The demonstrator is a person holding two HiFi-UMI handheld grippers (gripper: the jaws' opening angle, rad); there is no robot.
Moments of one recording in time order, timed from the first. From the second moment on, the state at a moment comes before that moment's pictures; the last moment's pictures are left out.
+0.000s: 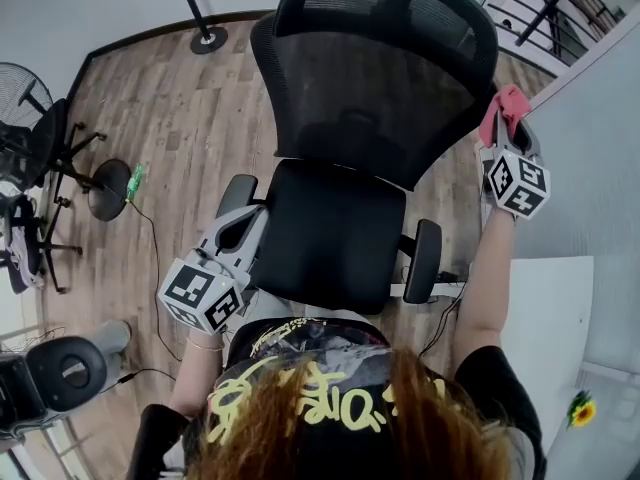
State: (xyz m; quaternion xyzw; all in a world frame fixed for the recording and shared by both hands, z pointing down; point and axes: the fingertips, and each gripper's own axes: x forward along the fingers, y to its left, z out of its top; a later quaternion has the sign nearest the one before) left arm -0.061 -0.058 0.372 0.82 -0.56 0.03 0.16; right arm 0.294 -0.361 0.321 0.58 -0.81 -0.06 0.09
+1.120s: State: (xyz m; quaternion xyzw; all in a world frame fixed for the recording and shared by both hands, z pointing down) left arm -0.191 -0.148 0.383 0.85 -0.48 0.03 0.19; right arm 0.240 -0.395 0.351 0.70 -0.71 -0.01 0.05
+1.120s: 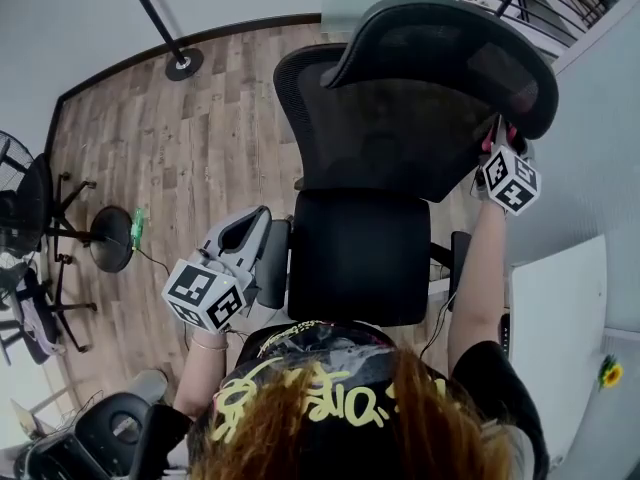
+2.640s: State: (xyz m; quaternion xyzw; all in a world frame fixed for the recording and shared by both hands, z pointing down) left arm -0.226 -0.187 0.391 0.89 -0.42 0.04 0.19; right arm 0.038 -0.393 0.358 0.63 -0.78 -0.01 0.03
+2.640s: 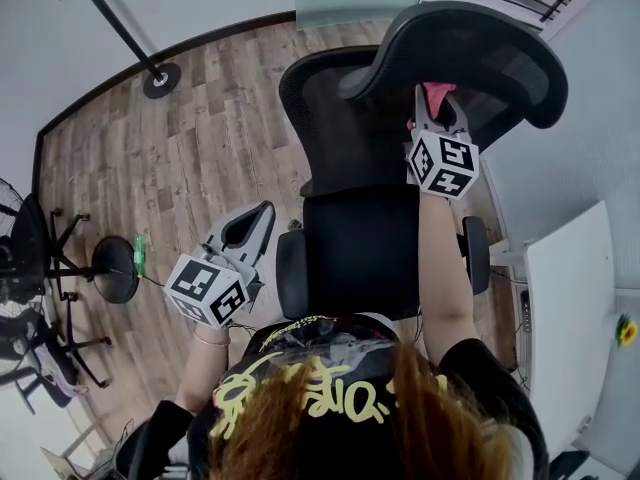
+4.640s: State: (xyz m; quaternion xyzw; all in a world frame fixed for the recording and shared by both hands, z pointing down) left arm -0.241 -0.176 0.397 0.89 -0.41 0.05 0.19; right arm -0.206 -0.332 0.372 0.42 -0.91 -0.03 0.04
